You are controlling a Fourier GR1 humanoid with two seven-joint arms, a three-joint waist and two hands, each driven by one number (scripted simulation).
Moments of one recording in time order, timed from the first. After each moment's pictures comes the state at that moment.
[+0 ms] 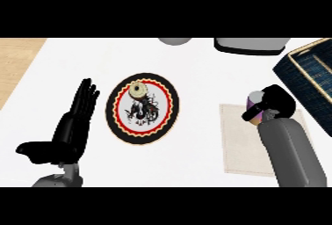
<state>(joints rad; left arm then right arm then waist) -0.05 0.06 -0.09 -1.69 0.04 0.12 0.02 -0.49 -0.17 -0.07 -1.12 0.99 0.10 0.95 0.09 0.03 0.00</state>
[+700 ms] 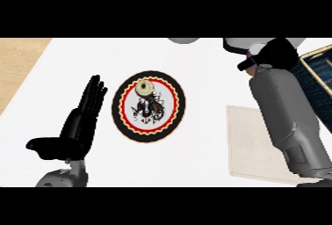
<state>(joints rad) -0.09 0.05 -0.11 -1.68 0.02 0.11 0.03 -0.92 -0.19 -0.19 -0.75 1.17 -0.26 1.01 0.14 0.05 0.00</state>
